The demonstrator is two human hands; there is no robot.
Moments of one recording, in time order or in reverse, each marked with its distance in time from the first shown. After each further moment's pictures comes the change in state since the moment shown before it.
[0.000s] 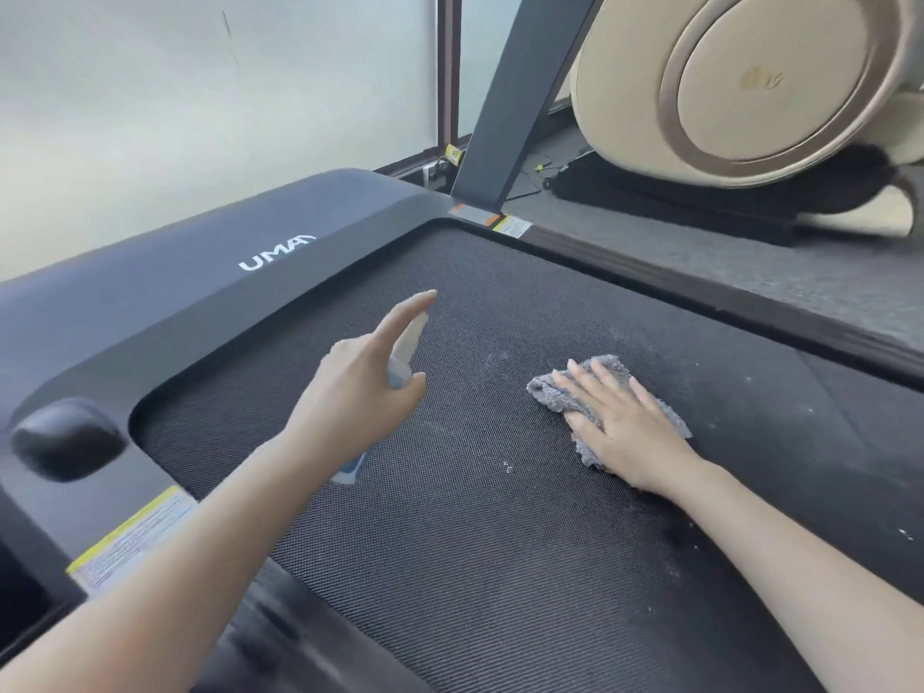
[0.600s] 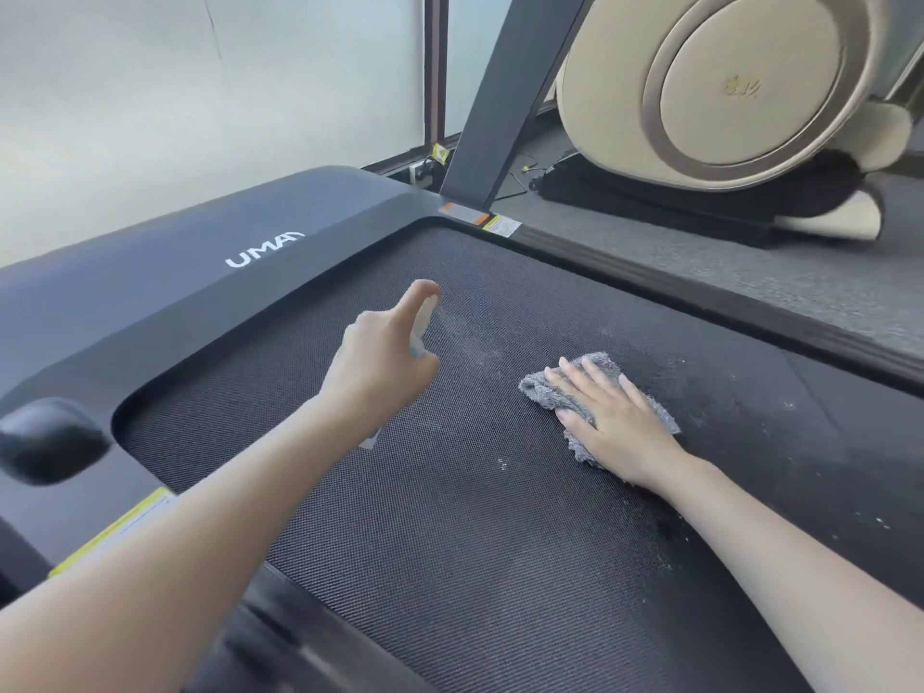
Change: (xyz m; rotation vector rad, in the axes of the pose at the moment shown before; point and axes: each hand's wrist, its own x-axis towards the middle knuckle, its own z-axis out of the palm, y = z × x) left_hand 0.031 0.004 0.018 0.079 0.023 -0.081; right_hand 0.000 -0.001 0.002 0.016 0.019 0.007
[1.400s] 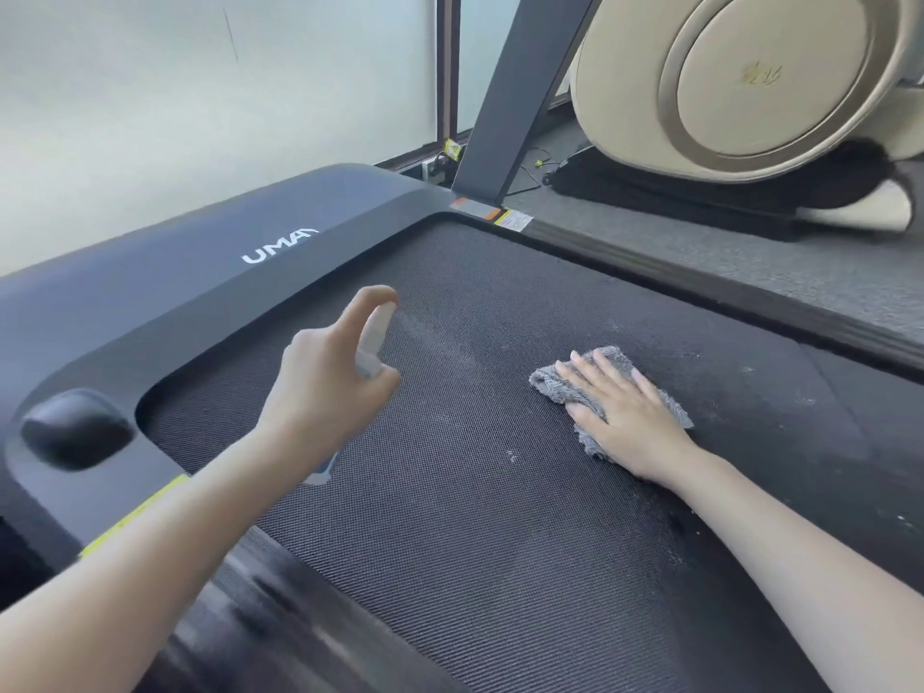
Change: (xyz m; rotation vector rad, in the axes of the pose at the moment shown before) left_hand -0.043 -0.014 -0.037 -0.021 0.095 -0.020; right_hand 0.001 0.003 0.003 -0.016 0.012 -0.011
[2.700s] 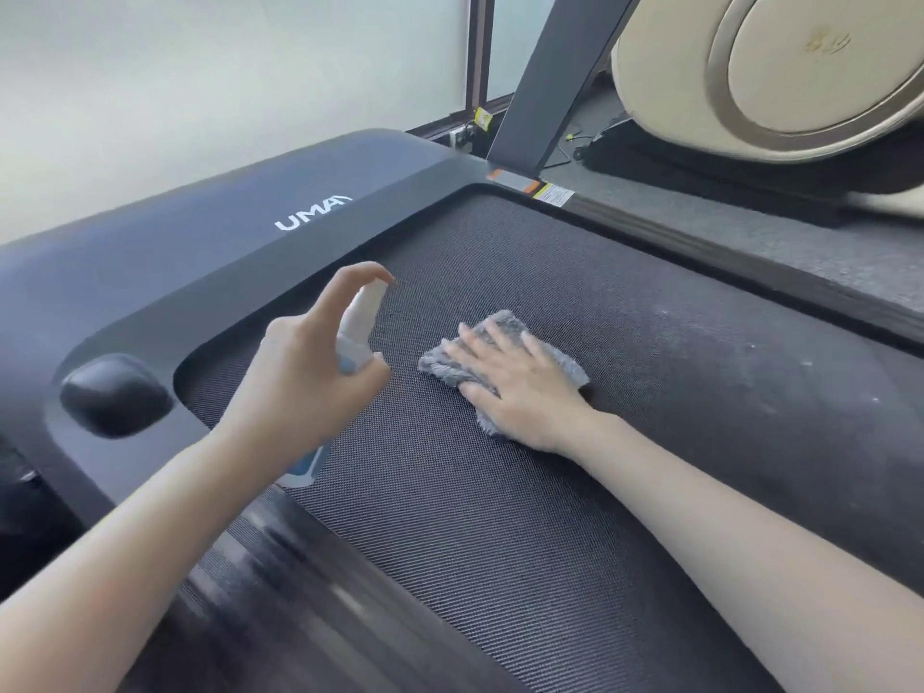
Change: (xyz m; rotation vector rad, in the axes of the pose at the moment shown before) left_hand -0.017 -0.028 -0.033 -0.104 -0.030 -0.039; right_hand 0.051 -0.131 0.008 0.012 -0.066 -0.296
